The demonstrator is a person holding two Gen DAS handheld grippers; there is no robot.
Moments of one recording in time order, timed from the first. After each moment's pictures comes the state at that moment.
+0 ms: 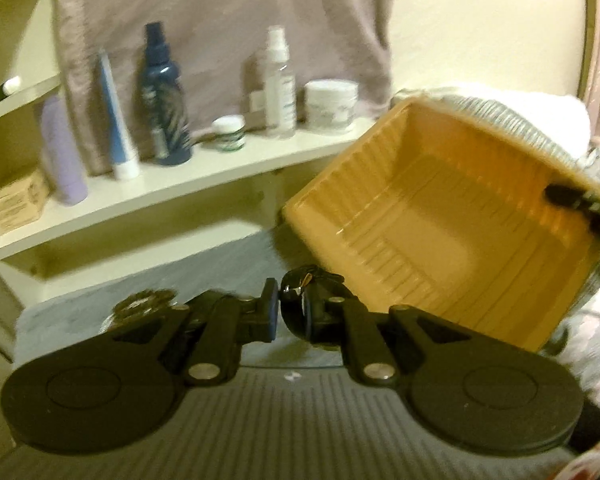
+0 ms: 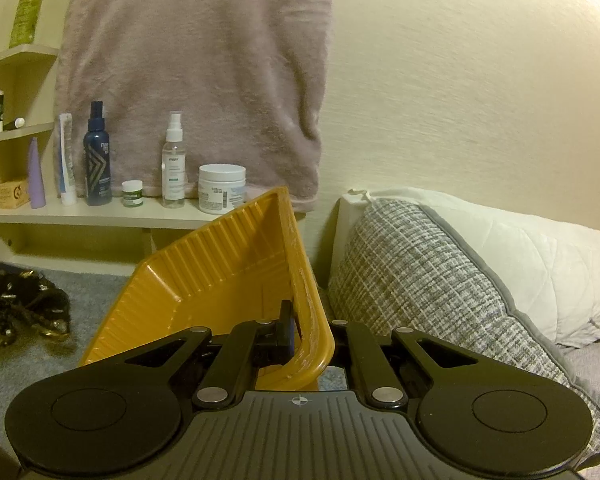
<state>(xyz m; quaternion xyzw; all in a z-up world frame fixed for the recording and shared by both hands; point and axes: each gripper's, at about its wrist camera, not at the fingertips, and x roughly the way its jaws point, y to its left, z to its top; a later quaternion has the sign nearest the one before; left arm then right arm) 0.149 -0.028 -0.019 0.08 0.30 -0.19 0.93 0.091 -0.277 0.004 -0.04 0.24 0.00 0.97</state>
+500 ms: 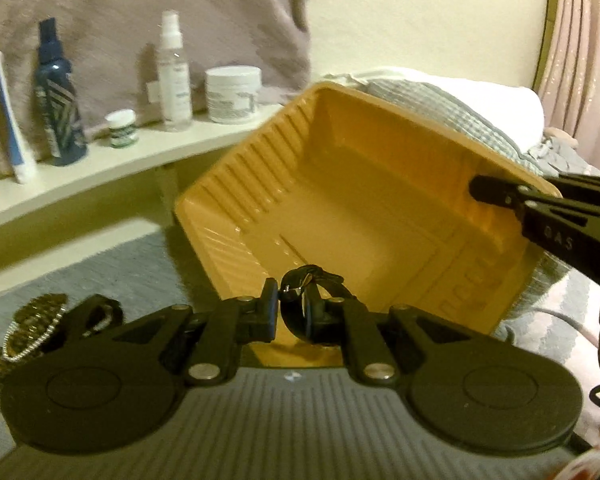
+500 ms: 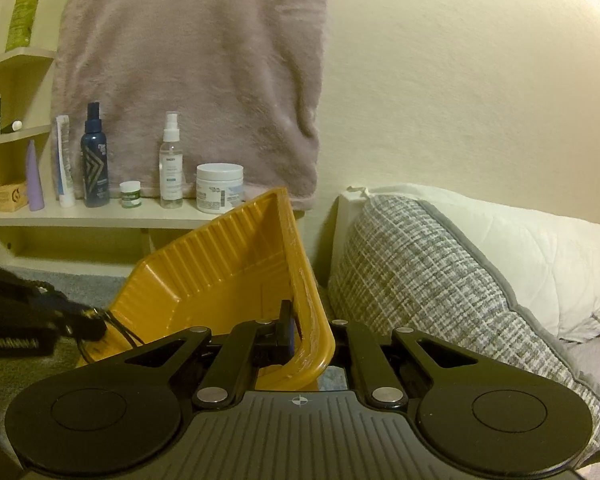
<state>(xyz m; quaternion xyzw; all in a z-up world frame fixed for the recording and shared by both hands) 0.144 -0.093 -0.036 0.07 0.32 -0.26 0.91 0.092 -0.278 0.003 -0.03 0.24 -0.01 0.97</state>
